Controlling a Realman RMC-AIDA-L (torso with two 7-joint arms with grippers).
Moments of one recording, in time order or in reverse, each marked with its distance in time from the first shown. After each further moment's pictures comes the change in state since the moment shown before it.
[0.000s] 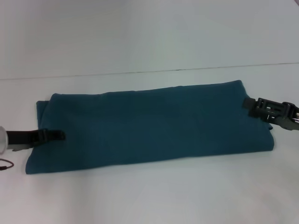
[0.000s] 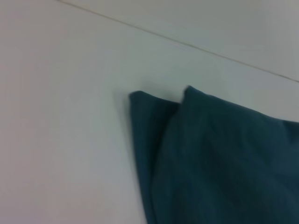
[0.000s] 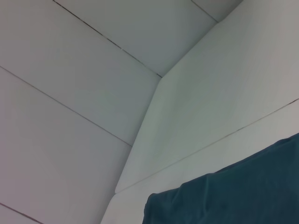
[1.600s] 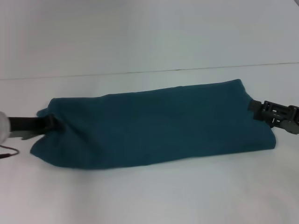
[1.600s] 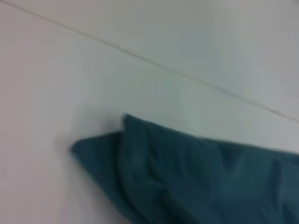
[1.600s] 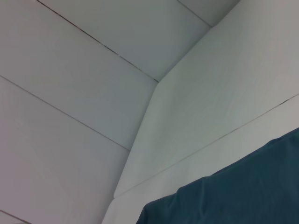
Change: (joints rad) left arm -0.022 0.013 -0.022 0.042 -0.089 0.126 -0.025; right arm -0.027 0.000 0.014 0.000 0.006 -0.012 -0.002
